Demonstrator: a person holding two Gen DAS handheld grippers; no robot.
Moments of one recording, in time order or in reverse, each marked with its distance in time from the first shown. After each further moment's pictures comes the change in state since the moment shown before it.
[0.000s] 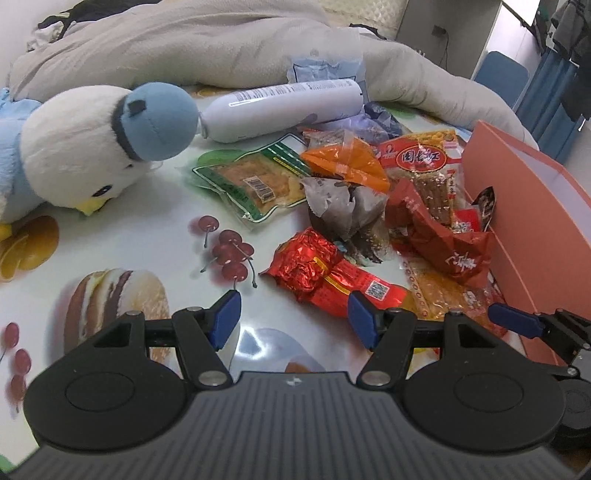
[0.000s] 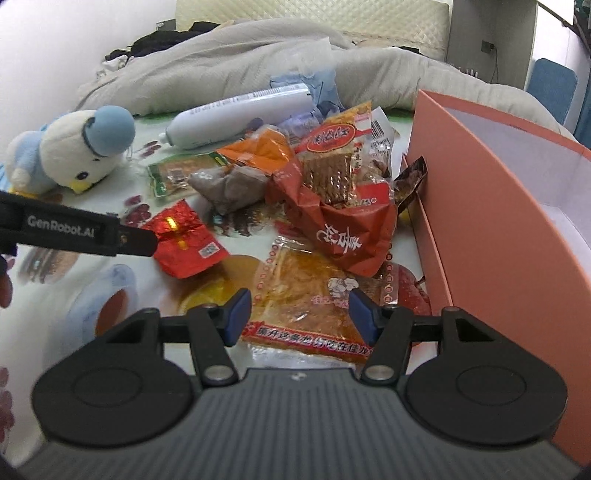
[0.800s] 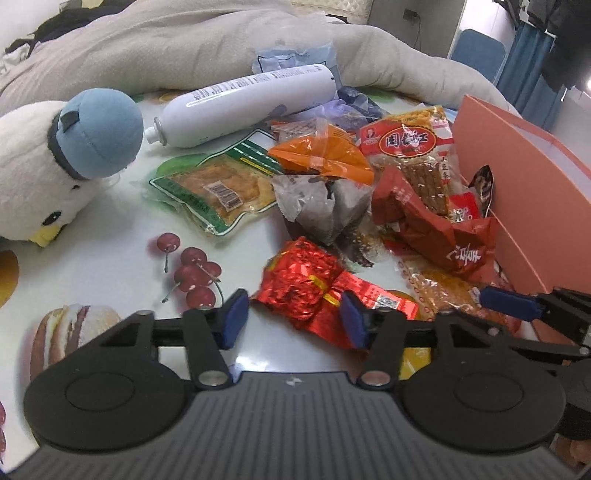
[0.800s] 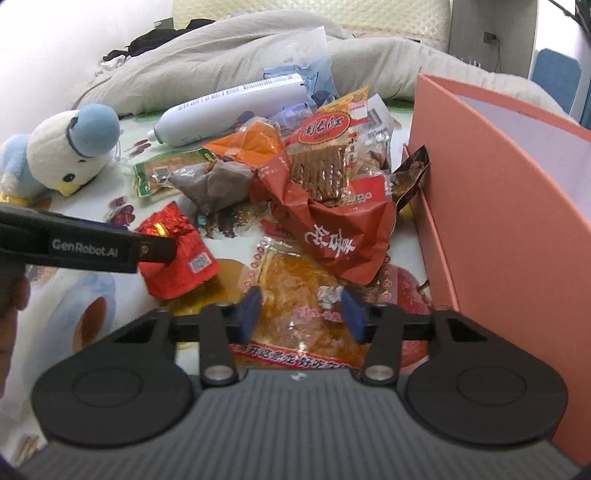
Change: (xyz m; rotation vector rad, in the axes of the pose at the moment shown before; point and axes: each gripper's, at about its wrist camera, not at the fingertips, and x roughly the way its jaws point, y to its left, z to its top) left arm 0.032 -0.013 0.006 0.102 0.004 -0.033; right arm 0.019 -0.013 0.004 0.007 0.006 0.015
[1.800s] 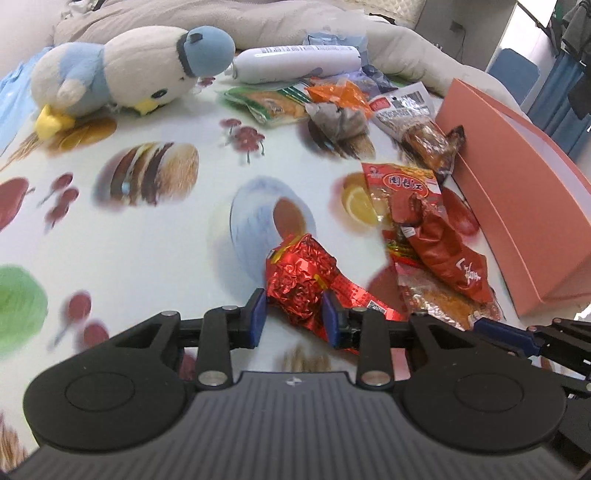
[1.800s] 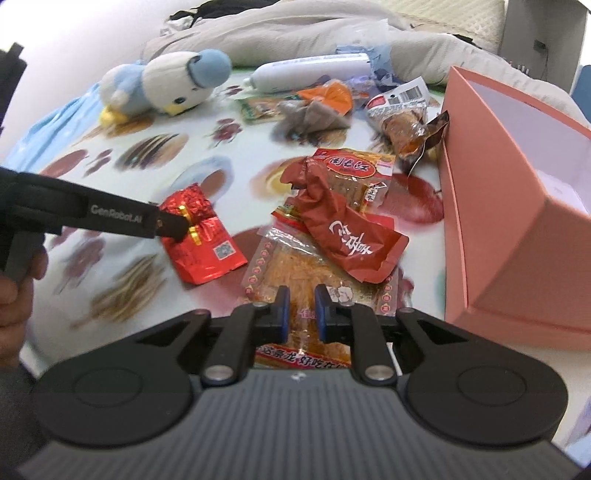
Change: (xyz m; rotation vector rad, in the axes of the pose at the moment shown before) left arm -0.115 -0.017 -0.116 -0.178 0.032 0.077; right arm -0.118 0.025 -0.075 -0.135 0.099 0.143
